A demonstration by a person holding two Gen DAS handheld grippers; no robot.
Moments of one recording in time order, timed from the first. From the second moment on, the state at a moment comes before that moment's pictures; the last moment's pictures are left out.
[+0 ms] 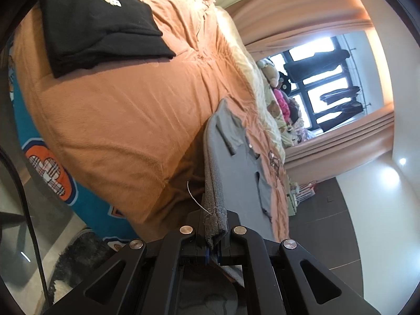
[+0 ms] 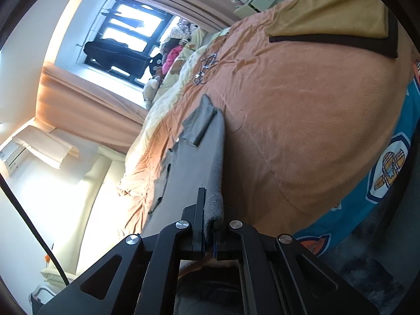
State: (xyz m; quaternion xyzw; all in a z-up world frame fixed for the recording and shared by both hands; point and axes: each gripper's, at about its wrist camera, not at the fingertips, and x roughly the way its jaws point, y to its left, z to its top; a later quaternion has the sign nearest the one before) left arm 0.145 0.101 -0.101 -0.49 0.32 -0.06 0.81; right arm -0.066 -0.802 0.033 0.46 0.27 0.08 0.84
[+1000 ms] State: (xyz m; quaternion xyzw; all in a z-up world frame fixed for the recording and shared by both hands) left arm 0.019 0.133 -0.027 -0.47 0.28 -0.10 0.83; right arm -0.146 -0.818 0.055 0.41 0.24 0.15 0.86
